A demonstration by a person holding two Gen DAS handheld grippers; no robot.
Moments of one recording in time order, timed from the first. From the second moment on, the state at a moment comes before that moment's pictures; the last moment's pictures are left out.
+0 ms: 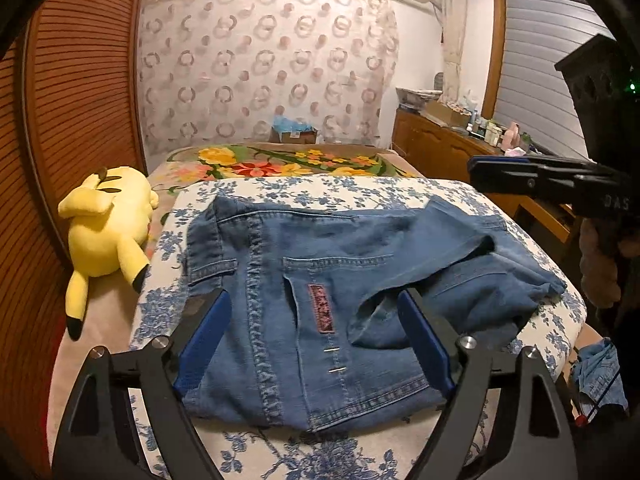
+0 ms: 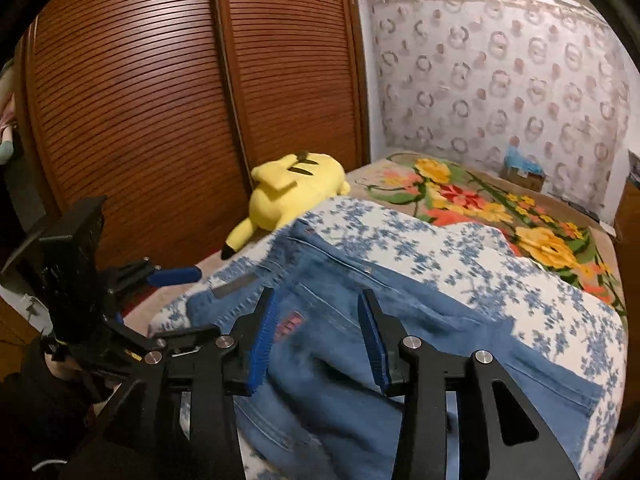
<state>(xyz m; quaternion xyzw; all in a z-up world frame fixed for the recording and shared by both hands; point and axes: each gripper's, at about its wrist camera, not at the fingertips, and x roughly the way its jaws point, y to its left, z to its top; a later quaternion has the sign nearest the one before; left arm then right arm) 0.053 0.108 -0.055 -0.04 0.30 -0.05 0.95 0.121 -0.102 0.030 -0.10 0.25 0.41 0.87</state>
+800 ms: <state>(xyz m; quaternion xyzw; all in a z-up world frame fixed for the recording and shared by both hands) 0.113 0.067 -0.104 -0.02 0.38 -0.10 0.92 0.121 -0.130 -0.013 -0.10 0.32 0.31 0.89</state>
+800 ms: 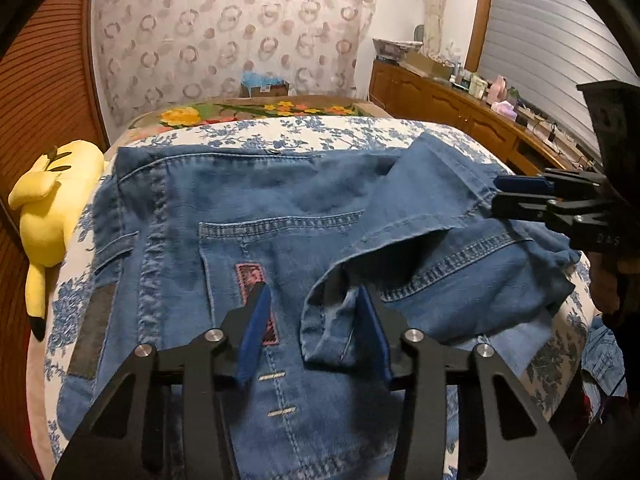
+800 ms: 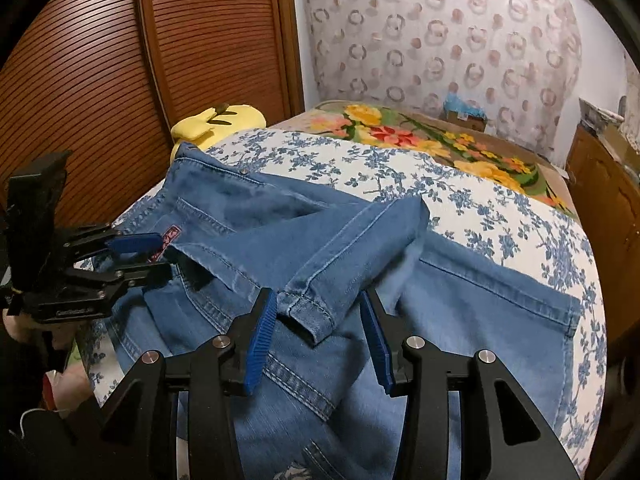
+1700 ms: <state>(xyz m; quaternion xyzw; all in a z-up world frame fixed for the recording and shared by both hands) 0.102 0.057 -0.081 0.00 0.34 -0.11 0.93 0.127 -0.143 0.027 -0.06 0.24 0.35 0.90</state>
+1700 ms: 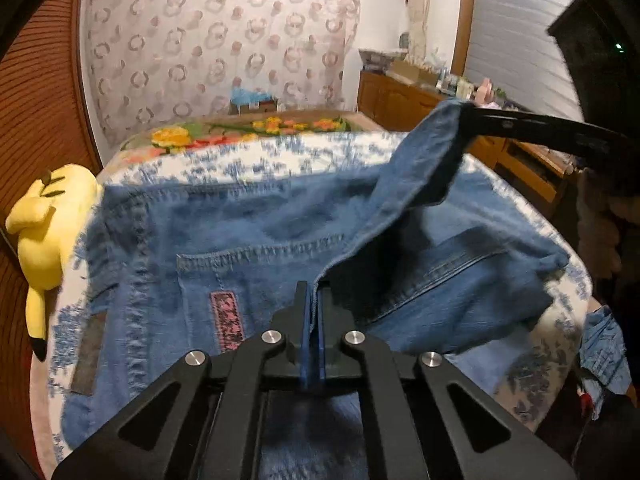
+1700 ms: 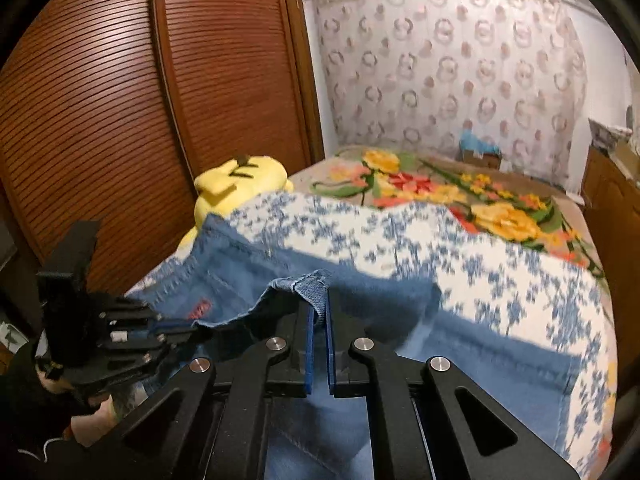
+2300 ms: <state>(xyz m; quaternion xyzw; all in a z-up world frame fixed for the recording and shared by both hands) 0.066 0.117 -0.050 -0.06 0.30 -0.09 0.95 0.117 -0.087 0.073 -0.11 0.17 0.41 0.89</state>
